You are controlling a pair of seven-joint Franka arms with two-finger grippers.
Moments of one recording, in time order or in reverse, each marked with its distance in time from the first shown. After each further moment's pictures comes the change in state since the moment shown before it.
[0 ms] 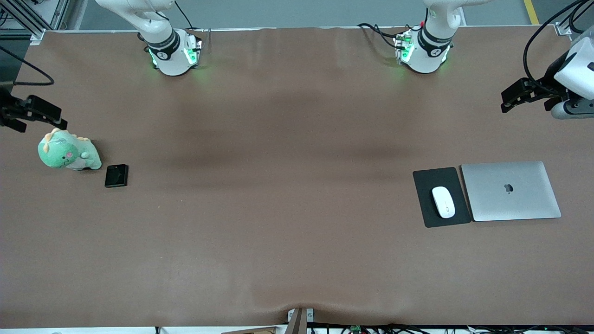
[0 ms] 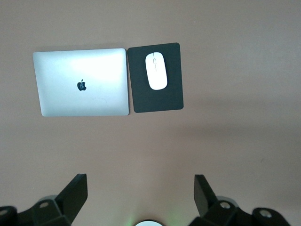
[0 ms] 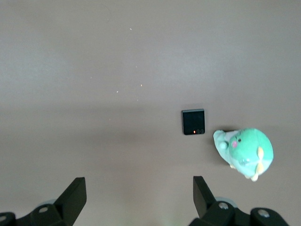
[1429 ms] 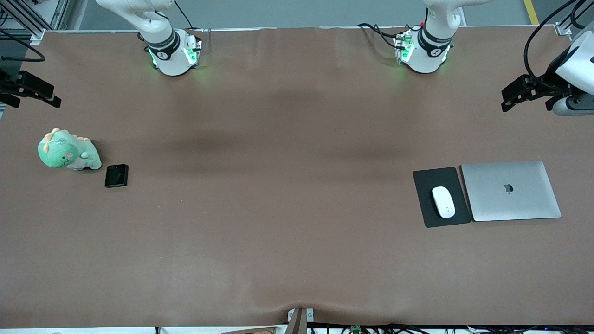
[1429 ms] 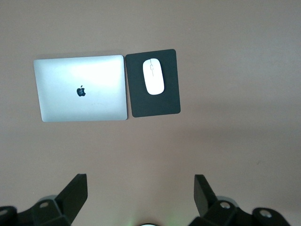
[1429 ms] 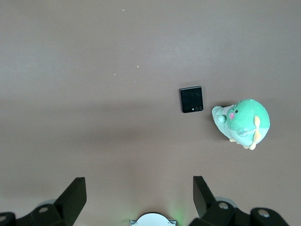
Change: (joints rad) left arm -0.007 0.005 -0.003 0.031 -0.001 -0.001 0.001; right arm -0.001 -0.047 -0.009 -0.015 -0.003 -0.081 0.050
